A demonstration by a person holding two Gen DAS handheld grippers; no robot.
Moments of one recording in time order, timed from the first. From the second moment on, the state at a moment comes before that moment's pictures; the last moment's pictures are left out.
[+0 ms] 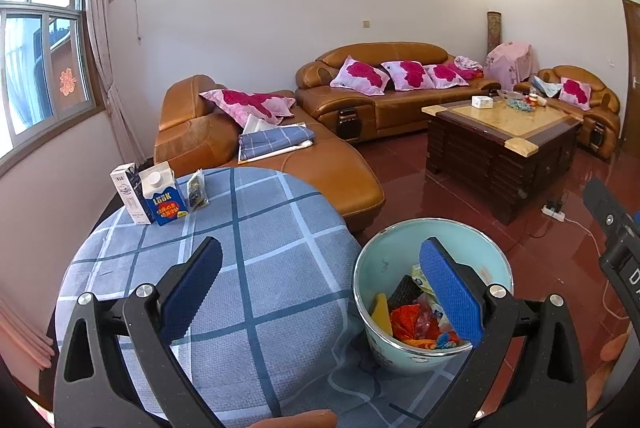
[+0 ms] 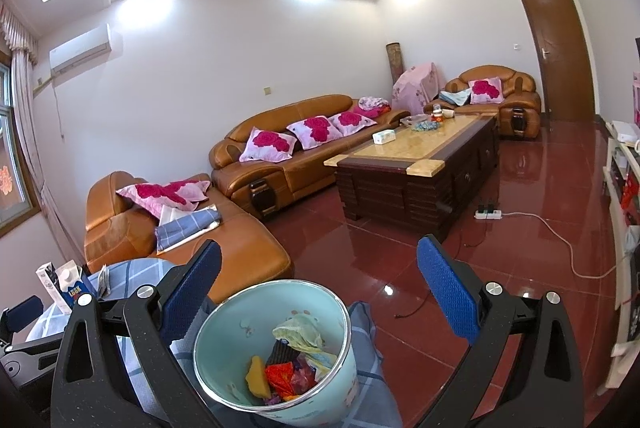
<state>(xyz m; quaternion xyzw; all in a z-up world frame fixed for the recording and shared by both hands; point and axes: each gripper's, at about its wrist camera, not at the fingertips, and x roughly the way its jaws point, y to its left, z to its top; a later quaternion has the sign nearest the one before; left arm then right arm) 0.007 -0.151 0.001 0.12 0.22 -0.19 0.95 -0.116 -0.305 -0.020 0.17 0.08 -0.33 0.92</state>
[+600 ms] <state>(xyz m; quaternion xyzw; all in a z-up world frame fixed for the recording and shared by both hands) 0.009 -0.154 0.004 0.10 0.23 -0.20 0.95 -0.113 -0.307 -0.022 0.18 0.09 -0.33 0.92</state>
